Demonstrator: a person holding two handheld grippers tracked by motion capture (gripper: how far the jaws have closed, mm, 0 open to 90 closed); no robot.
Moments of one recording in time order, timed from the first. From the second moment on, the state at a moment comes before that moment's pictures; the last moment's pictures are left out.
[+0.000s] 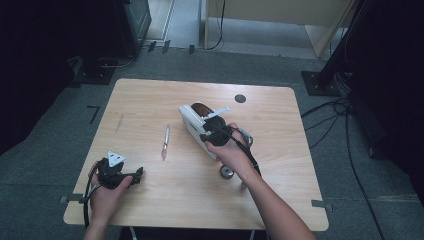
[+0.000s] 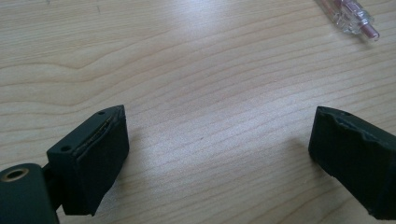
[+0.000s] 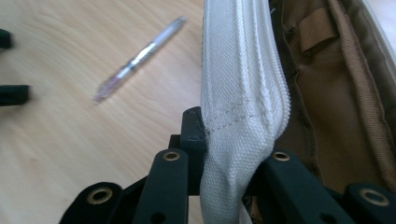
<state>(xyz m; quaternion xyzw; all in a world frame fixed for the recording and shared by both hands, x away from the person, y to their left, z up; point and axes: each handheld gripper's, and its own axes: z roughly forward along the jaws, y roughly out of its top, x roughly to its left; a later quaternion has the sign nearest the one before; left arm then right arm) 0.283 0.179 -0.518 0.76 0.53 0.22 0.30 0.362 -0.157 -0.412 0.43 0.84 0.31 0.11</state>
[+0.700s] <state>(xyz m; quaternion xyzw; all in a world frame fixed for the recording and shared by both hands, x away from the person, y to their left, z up) 0.283 0.179 -0.518 0.76 0.53 0.22 0.30 0.342 -0.163 -0.395 0.41 0.83 0.37 0.07</state>
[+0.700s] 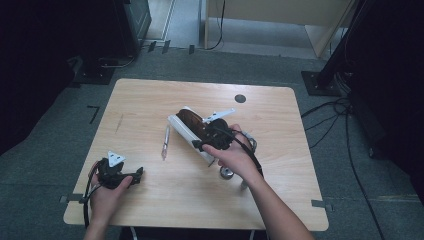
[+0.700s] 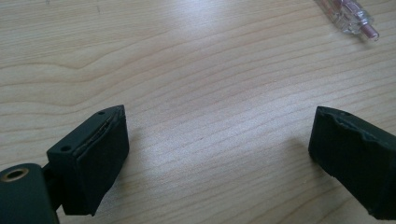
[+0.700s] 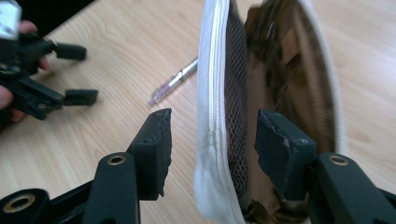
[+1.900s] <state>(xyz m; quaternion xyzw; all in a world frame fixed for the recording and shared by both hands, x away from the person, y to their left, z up) 0.283 0.179 -0.518 0.76 0.53 0.22 0.30 0.269 -0.285 -0.368 0.44 0.77 0.42 0.19</state>
